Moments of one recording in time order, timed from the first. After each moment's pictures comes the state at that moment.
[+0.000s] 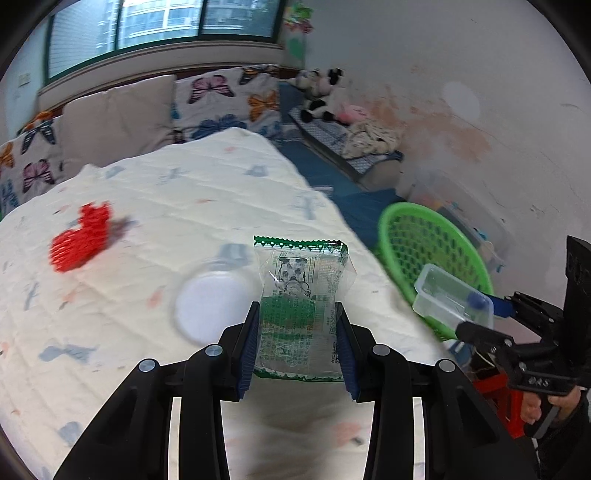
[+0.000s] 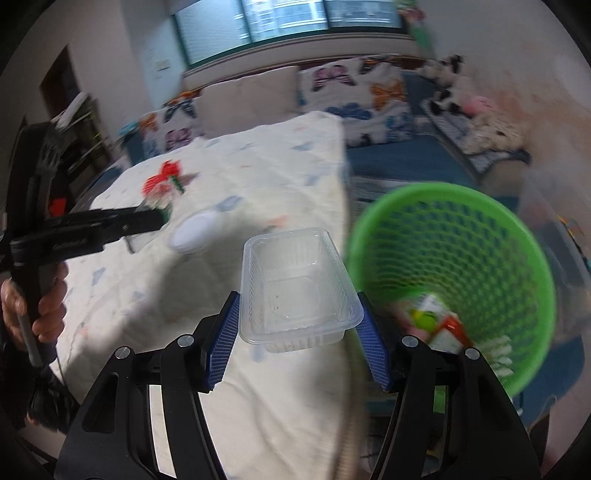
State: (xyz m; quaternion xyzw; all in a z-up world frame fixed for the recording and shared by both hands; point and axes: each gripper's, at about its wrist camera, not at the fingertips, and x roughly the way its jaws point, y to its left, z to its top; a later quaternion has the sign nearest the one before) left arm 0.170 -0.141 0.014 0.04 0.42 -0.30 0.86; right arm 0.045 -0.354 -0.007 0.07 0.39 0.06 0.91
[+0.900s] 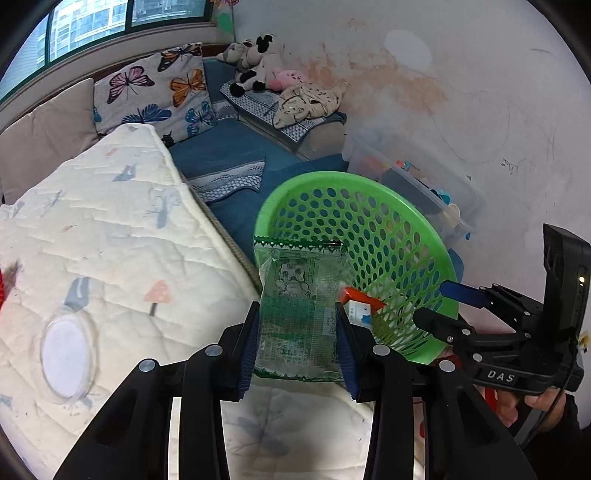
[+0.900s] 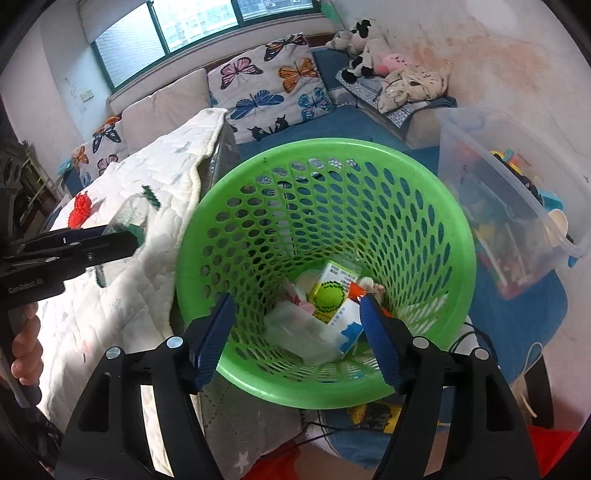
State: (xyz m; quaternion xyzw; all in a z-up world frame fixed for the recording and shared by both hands) left arm 0.159 -0.290 -0.008 0.09 0.45 -0.37 0.81; right arm 0.027 -0.466 -0.045 0.14 0.42 -0.04 0.90
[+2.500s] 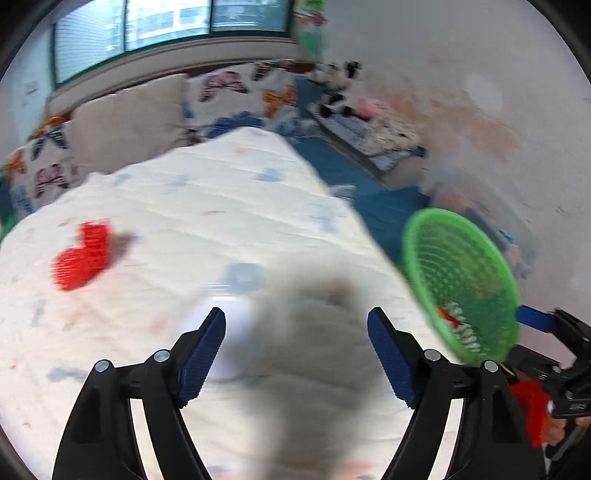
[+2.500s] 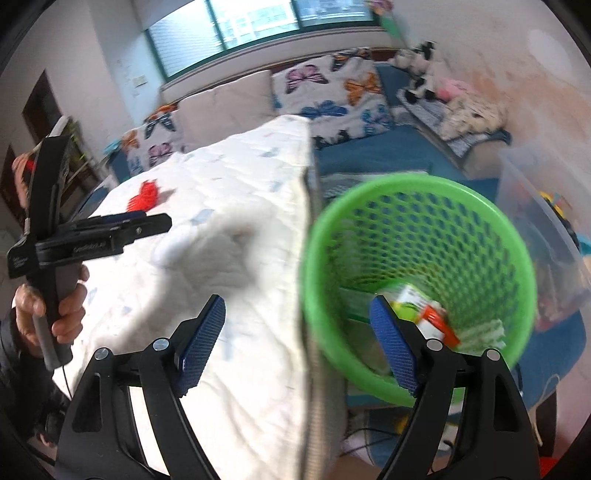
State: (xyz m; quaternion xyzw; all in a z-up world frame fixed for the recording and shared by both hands) left arm 0.201 -0.152 0.012 0.07 0.42 -0.23 0.87; right arm 0.047 -0.376 0.001 0.11 0.40 0.05 0.91
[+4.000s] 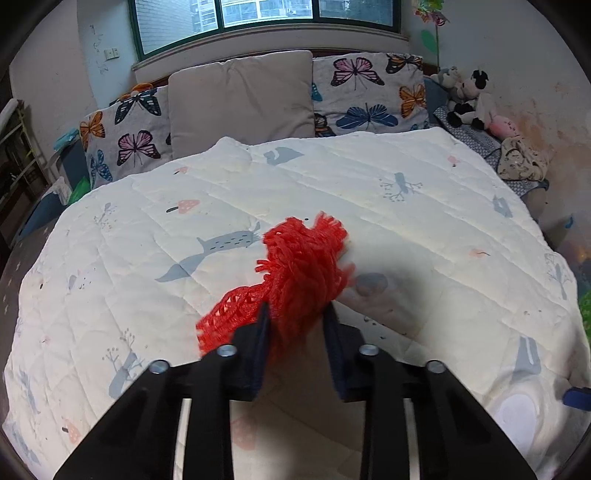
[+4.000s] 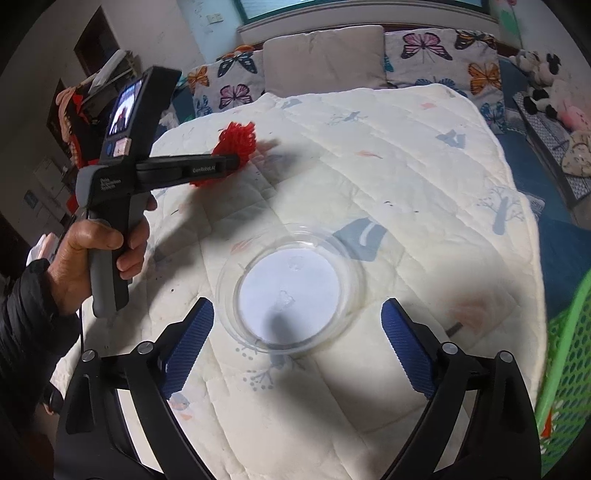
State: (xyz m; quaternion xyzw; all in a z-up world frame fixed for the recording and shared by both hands) left arm 0.368 -0.018 -0.048 0.07 0.44 -0.07 0.90; right arm 0.197 -0.209 -0.046 0.04 0.45 0.20 0.87
